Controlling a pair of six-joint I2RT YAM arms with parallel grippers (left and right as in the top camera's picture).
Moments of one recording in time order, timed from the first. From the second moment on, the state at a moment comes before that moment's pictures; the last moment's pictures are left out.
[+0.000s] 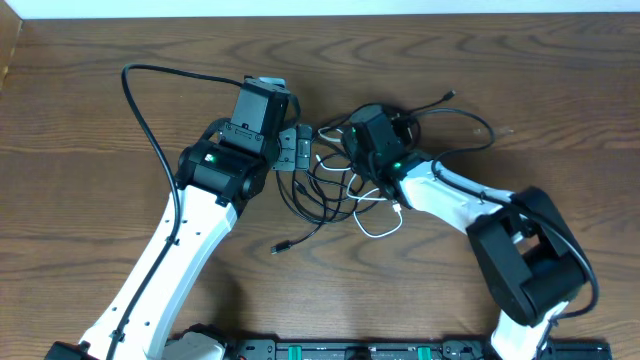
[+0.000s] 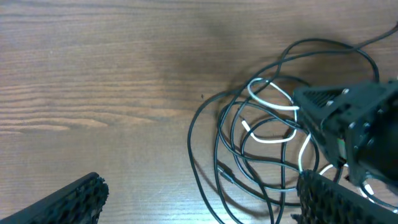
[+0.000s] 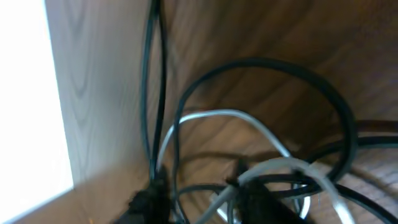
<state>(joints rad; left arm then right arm) -0.40 1.39 1.28 -0.83 -0.18 -0.25 0.59 1.92 1.10 0.03 0.07 1.61</state>
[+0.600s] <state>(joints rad) -0.40 1.39 1.28 -0.83 -0.18 -0.25 0.53 1.93 1.09 0.52 -0.02 1.46</state>
